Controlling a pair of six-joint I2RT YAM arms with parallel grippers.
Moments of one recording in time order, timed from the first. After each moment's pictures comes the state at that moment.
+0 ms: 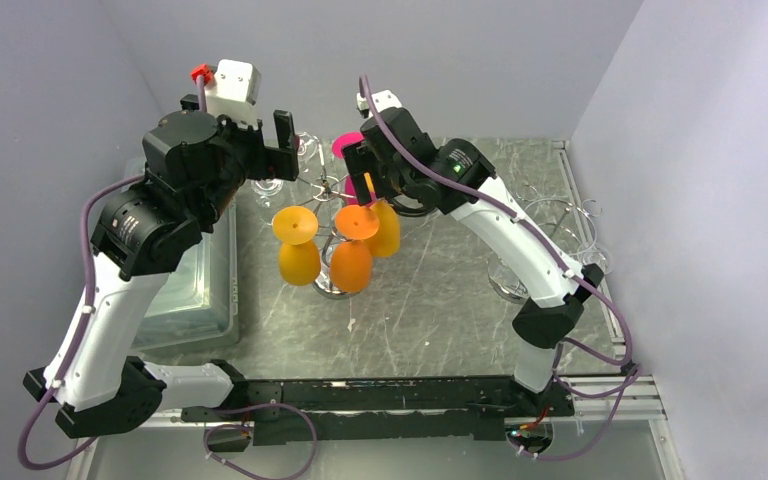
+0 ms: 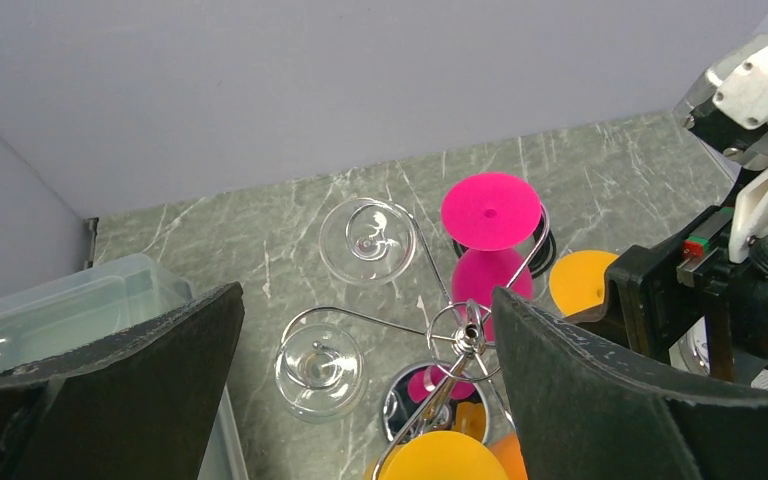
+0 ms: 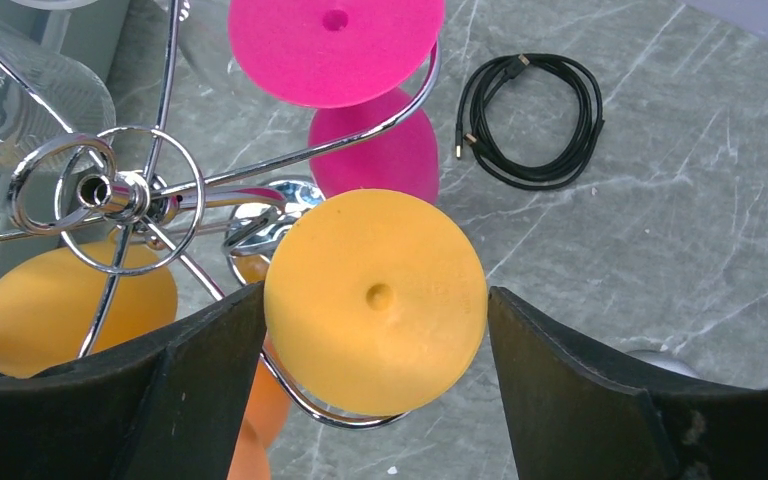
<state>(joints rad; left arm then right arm) -0.67 1.24 1.95 -0.86 -0.44 -0.08 0.90 1.80 2.28 -1.16 0.39 0.29</state>
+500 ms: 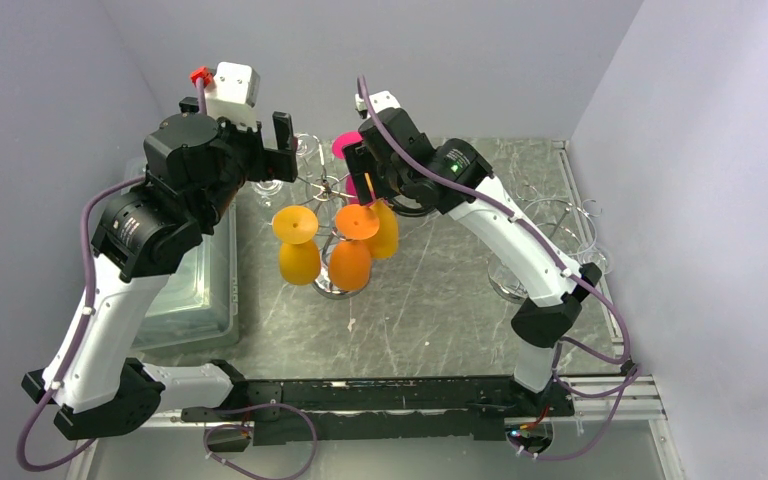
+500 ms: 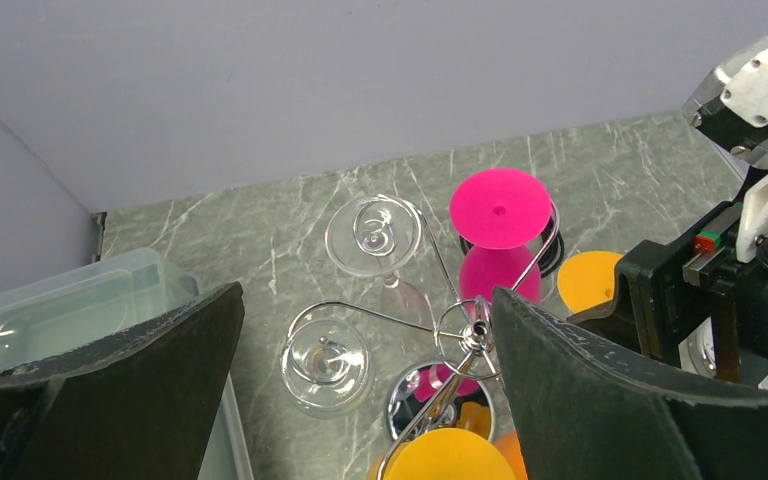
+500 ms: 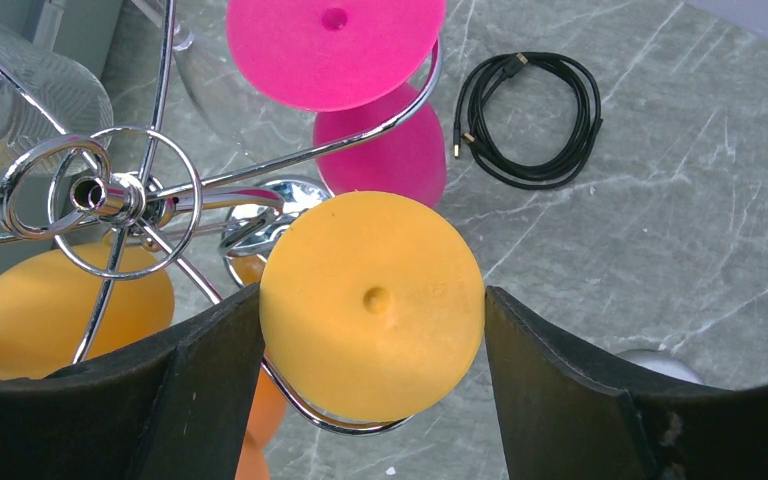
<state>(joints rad) -0.67 1.23 1.92 -0.85 -0.46 -0.09 0.90 1.82 2.28 -1.16 0.39 0.29</state>
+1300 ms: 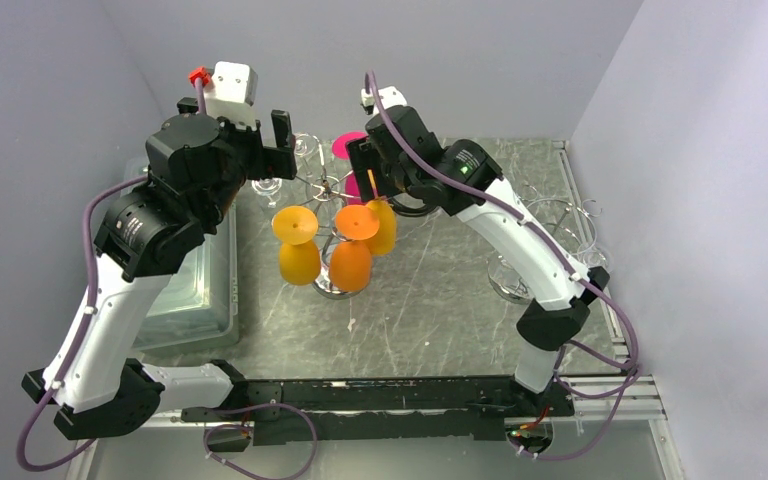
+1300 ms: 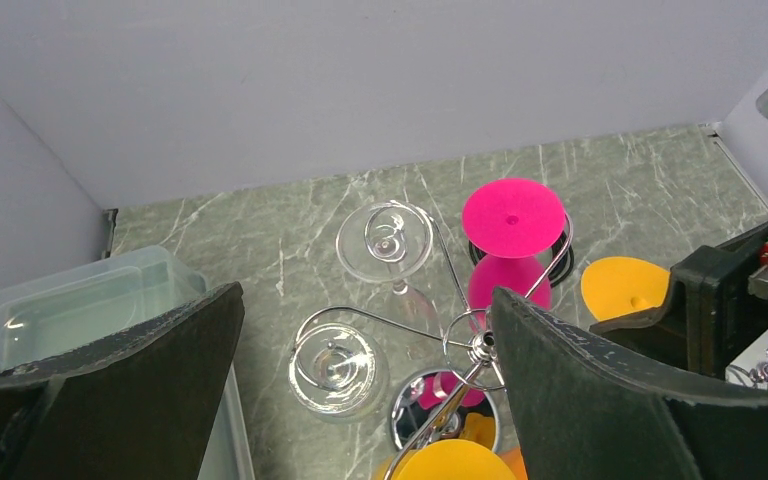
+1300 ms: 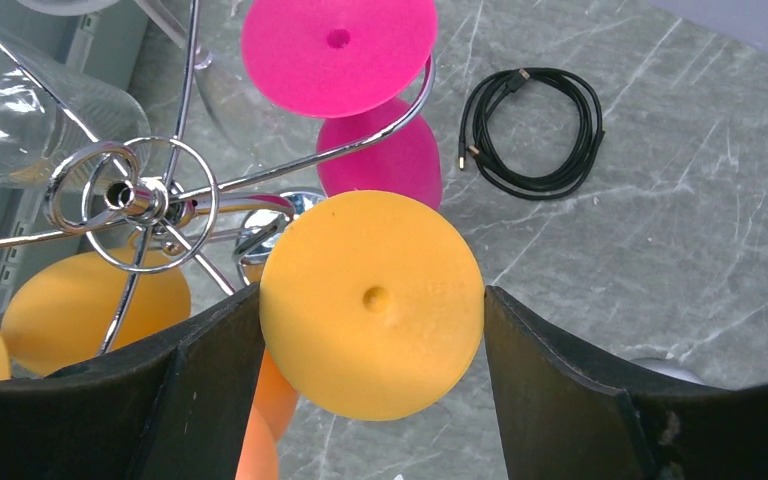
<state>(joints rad) -0.67 1.22 1.90 -0.83 -0.50 -0.09 0.90 1.79 2.27 -1.14 0.39 0.30</state>
